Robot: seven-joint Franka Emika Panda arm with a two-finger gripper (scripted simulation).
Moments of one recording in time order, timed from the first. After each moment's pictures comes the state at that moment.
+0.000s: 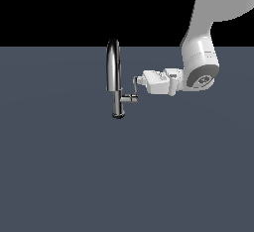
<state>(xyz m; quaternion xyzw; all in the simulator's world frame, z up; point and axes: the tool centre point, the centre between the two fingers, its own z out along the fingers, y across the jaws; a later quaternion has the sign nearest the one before) 0.095 -0.033 0.163 -0.50 0.50 0.50 0.50</state>
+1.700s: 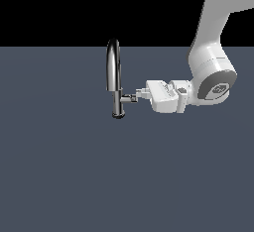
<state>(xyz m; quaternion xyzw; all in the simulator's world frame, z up) 0.020 -0.040 0.137 -0.51 0.50 0.48 0.51</state>
